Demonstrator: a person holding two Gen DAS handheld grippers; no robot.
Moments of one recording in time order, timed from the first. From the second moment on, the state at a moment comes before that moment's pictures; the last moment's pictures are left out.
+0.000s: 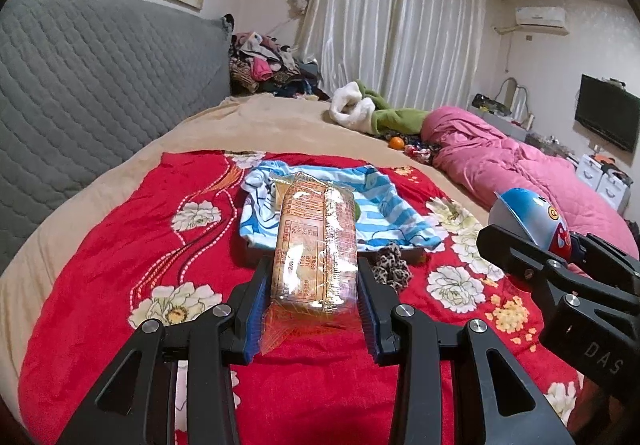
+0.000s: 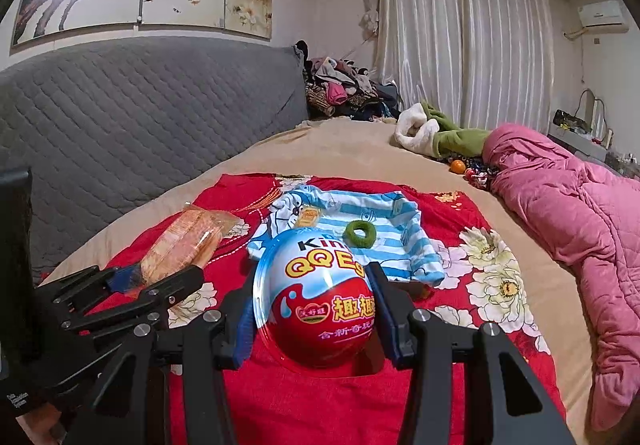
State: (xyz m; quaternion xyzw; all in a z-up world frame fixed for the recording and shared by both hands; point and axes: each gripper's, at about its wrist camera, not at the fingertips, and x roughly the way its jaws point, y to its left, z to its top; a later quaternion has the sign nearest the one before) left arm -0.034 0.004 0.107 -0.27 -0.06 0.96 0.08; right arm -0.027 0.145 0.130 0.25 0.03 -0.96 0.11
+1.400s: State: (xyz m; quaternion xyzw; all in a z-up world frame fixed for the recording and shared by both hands) left arm -0.133 0.027 0.123 -0.27 -0.03 0.96 0.08; right arm -0.116 0.154 0.142 0.24 0.01 -0.96 0.11
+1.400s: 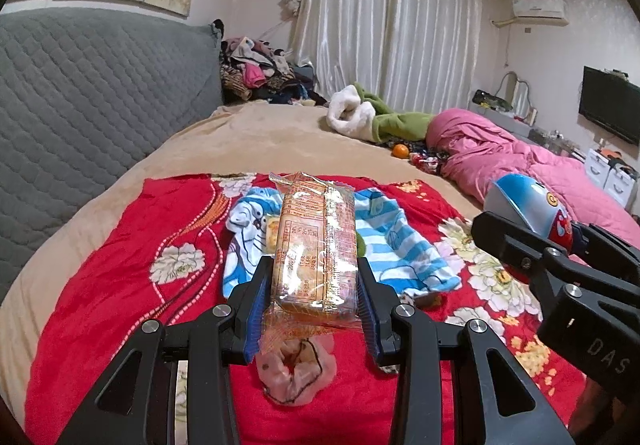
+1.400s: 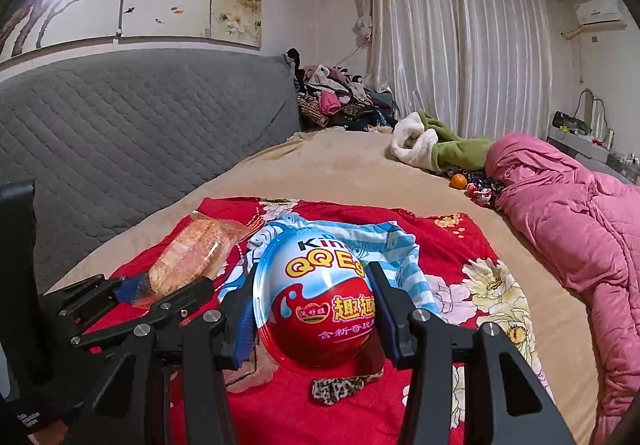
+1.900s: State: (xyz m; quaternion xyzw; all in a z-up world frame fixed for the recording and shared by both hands) left arm -0.182 0.031 0.112 -0.28 -0.04 0.96 0.07; right arm -0.157 0.157 0.133 0.25 0.02 -0.96 0.10
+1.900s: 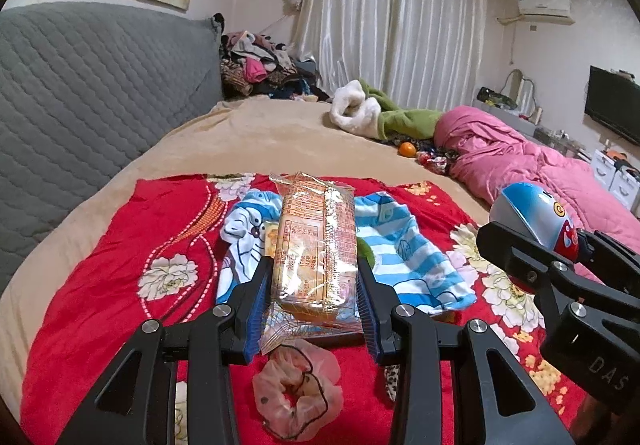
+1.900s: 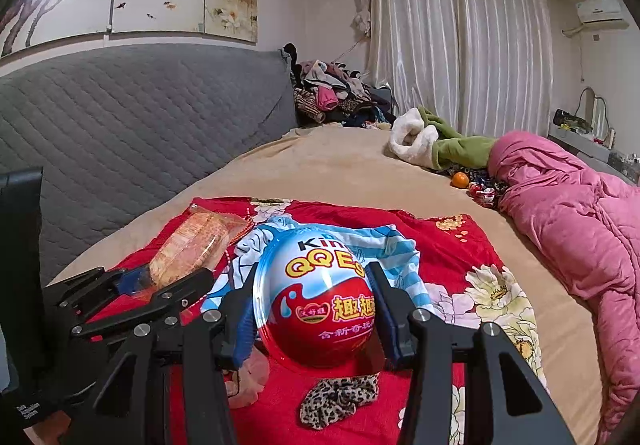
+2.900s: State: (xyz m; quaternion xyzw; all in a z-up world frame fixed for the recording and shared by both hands) left arm -0.272 0.041 0.055 -0.32 -0.03 0.94 0.06; right arm -0.239 0.163 0.084 0.29 0.02 -0.95 0.10
